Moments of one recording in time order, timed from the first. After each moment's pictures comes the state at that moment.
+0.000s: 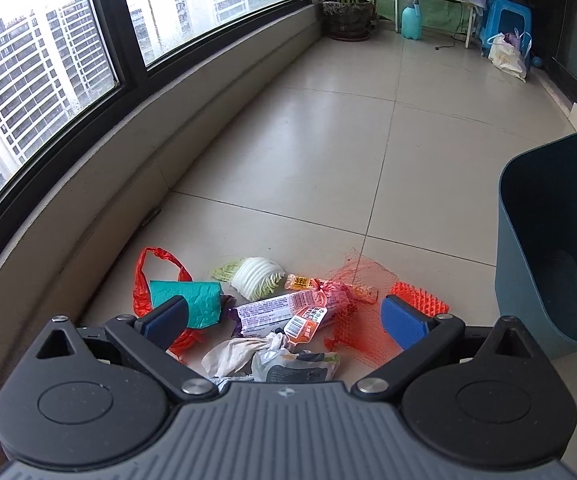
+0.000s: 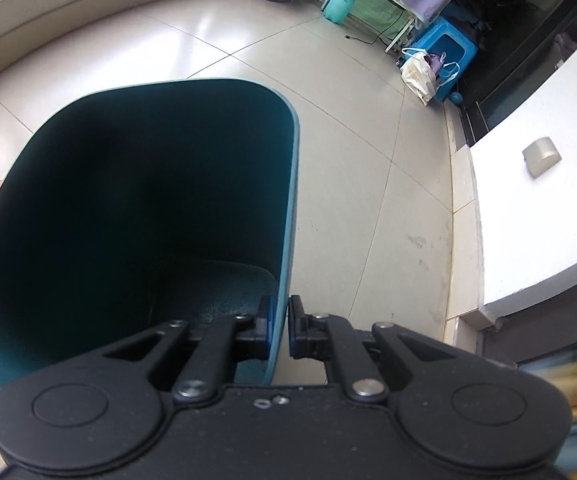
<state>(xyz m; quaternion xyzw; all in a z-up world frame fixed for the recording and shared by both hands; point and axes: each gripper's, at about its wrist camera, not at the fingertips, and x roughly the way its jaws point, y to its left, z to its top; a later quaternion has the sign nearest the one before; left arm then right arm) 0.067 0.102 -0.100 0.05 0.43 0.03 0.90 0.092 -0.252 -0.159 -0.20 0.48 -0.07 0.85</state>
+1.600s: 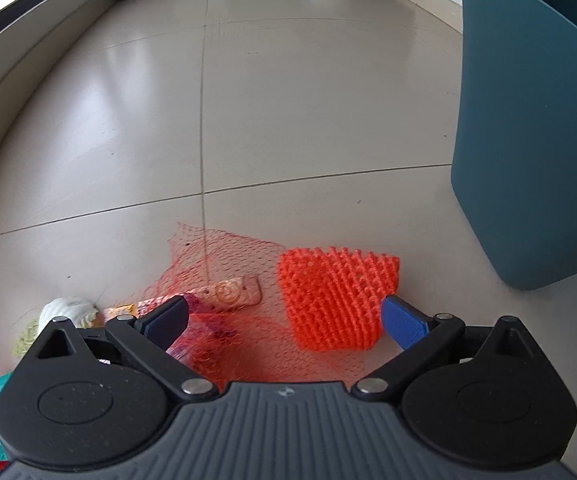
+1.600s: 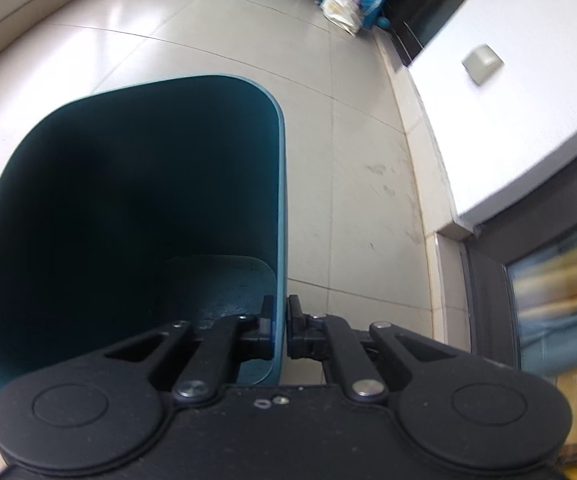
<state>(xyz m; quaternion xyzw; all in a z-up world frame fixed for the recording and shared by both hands) 0.183 0.021 -0.291 0.13 0.47 -0.26 0.84 0.126 -0.270 -0.167 -0.09 0.51 -0.20 0.83</state>
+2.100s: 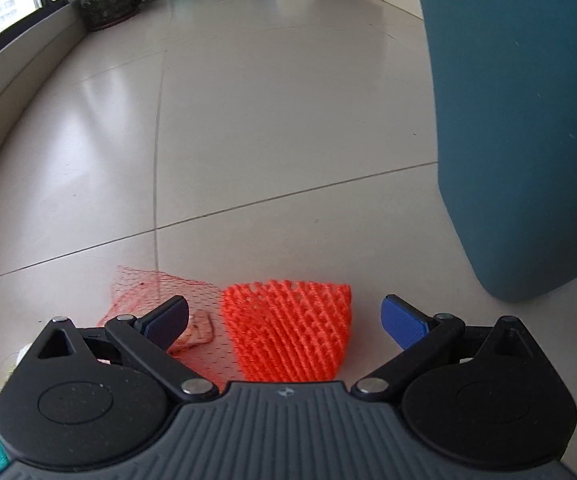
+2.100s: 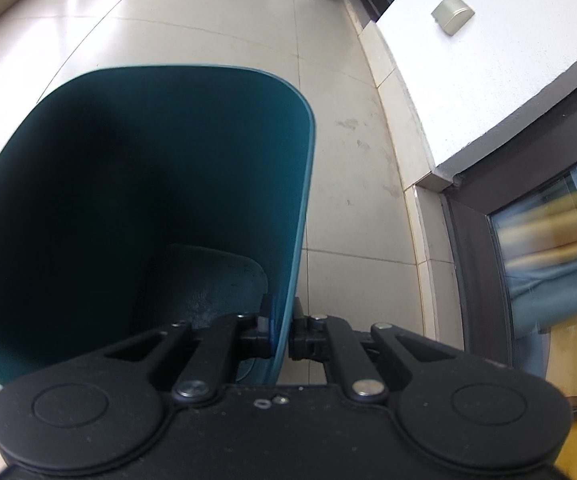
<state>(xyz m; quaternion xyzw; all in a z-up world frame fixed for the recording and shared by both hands) 0.175 -0.033 -0.300 0.16 0.44 -0.27 0.84 0.116 -0.287 -0.177 -0.06 0.55 -0.24 0.80</state>
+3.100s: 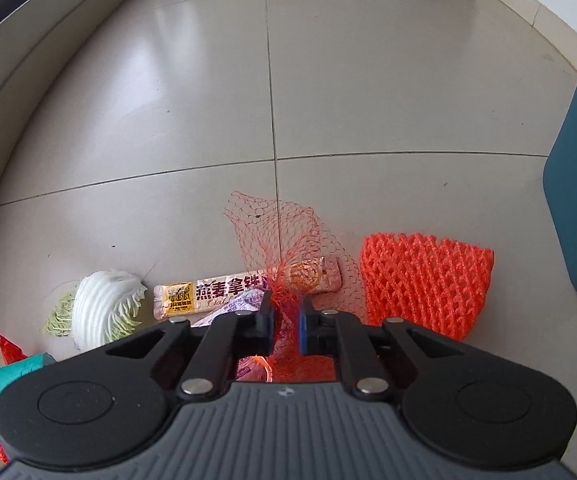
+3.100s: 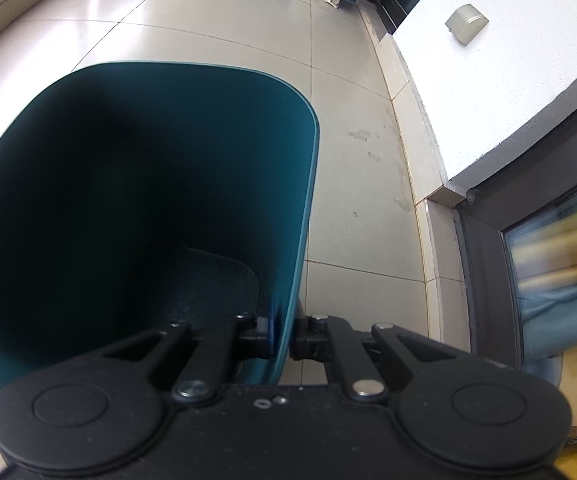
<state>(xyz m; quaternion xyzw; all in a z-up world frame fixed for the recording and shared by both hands) 0.220 0.042 -0.325 0.13 0.51 -0.17 0.83 0.092 -0.305 -0.185 -0.06 0.53 -0.21 0.82</state>
